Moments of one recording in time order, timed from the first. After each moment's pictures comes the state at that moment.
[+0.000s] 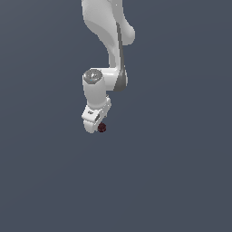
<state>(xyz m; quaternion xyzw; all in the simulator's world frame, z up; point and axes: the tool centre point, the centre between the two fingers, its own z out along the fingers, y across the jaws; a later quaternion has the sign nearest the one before) -0.069 -0.084 0.084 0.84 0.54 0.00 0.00</state>
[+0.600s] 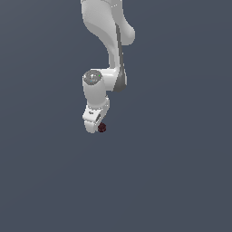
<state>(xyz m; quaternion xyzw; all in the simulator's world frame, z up) -0.074 -0.085 0.078 0.83 0.56 0.00 0.00</state>
